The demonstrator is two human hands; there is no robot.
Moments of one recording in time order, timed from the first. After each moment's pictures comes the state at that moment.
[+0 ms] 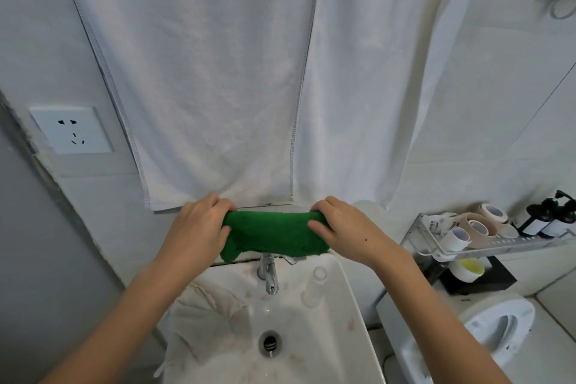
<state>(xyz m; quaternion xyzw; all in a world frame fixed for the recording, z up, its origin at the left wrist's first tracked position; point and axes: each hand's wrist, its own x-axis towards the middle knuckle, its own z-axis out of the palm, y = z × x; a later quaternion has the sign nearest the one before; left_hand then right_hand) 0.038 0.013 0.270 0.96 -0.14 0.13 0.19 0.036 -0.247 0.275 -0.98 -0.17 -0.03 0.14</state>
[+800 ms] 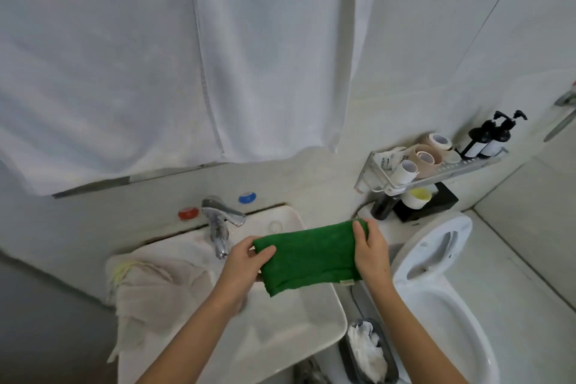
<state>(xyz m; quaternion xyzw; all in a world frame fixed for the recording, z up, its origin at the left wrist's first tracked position) 0.000 -0.133 0.131 0.69 0.05 -0.24 0.68 -0.044 -0.353 0.121 -0.81 0.27 -0.17 0.49</state>
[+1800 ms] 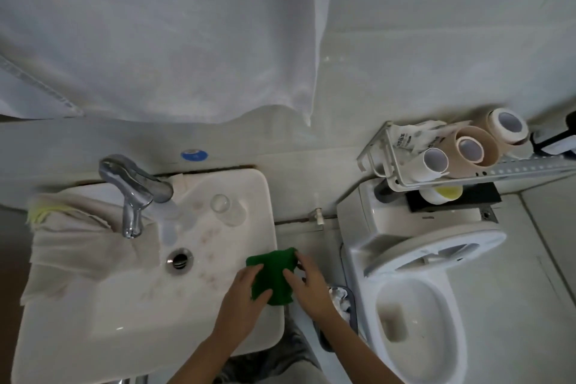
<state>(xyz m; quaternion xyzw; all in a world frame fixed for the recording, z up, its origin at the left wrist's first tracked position) -0.042 -0.275 -0.061 0.87 0.07 -0.24 0.43 -0.037 -0.440 -0.065 -0.80 0.18 0.23 0.52</state>
